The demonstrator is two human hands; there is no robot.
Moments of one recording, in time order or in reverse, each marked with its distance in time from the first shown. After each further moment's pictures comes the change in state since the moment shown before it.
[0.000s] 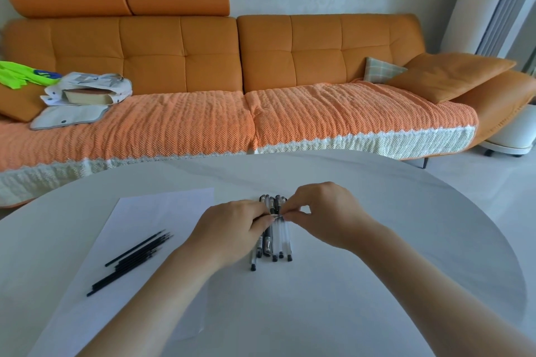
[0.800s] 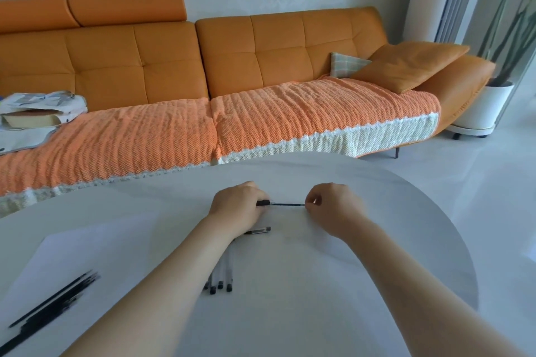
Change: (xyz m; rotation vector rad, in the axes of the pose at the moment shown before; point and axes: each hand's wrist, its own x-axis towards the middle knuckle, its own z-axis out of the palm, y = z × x) left_hand 0.135 0.047 0.068 0.065 -0.061 0.014; right_hand -0.004 0.133 -0.010 -0.043 0.058 0.558
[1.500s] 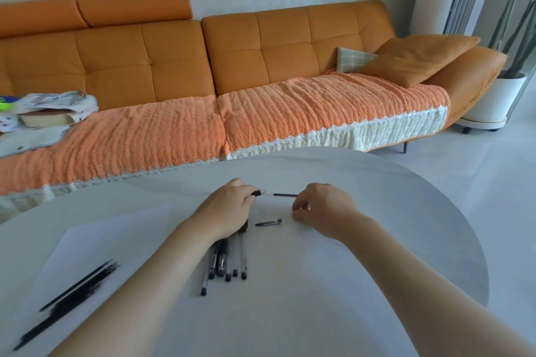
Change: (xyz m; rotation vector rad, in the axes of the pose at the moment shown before) left_hand -0.035 -0.026 -0.019 -0.169 -0.073 -0.051; right_hand -0.016 -0.029 0.006 -0.066 -0.094 -0.232
